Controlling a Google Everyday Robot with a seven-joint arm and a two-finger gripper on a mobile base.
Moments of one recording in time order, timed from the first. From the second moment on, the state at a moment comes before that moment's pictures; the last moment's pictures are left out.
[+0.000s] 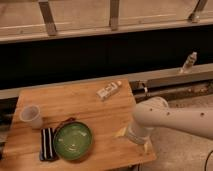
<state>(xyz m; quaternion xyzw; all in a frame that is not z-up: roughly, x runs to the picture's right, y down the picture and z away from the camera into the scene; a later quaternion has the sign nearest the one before) 0.106 0.262 0.670 -0.28 0.29 0.79 0.47</state>
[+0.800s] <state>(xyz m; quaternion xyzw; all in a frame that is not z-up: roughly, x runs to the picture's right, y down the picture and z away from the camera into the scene) 0.021 0.272 0.696 -0.28 0.33 0.72 0.54</state>
